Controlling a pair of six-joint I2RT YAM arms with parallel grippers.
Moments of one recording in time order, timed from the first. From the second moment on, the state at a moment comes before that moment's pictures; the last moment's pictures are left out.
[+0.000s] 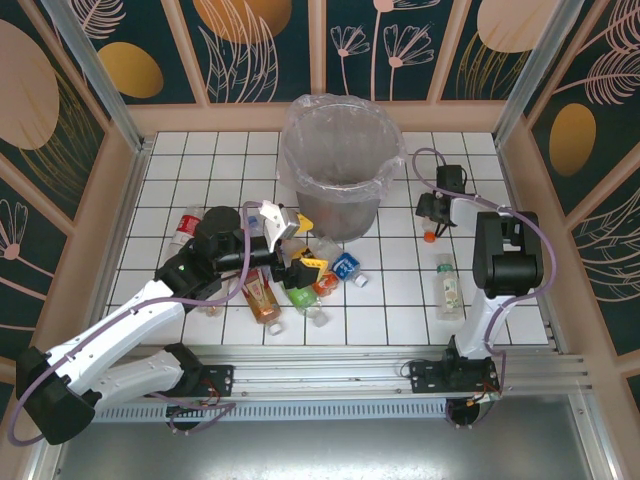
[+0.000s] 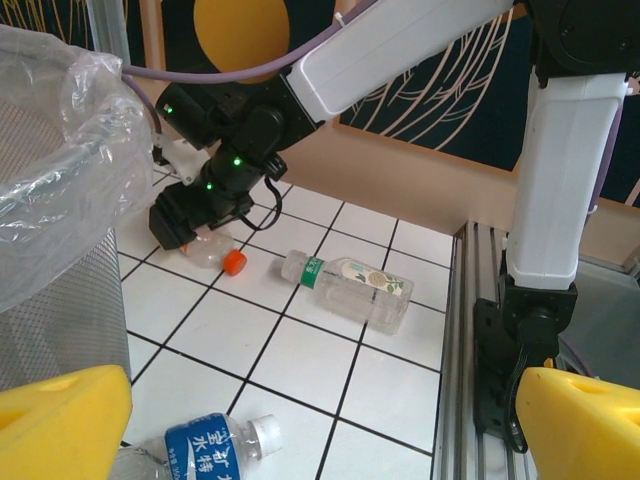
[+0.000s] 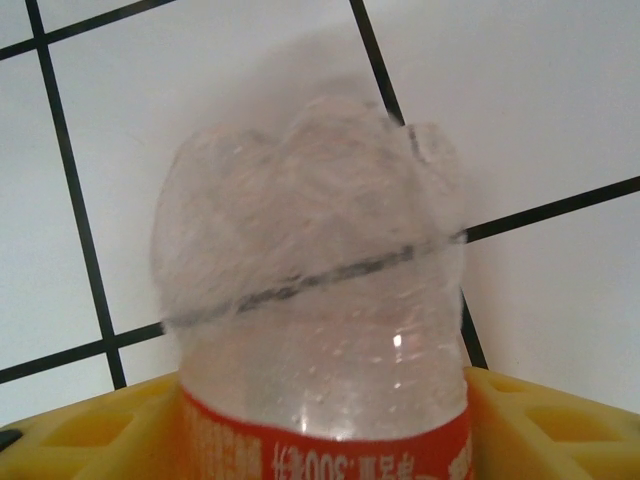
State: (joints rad) left arm -0.74 1.01 0.84 -0.06 0.57 -0.06; right arm 0.03 1.87 1.11 -0.22 0.10 0.28
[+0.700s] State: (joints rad) left arm -0.74 0.97 0.83 -0.06 0.52 -0.05; right arm 0.03 1.32 1.10 -0.26 0.06 0.29
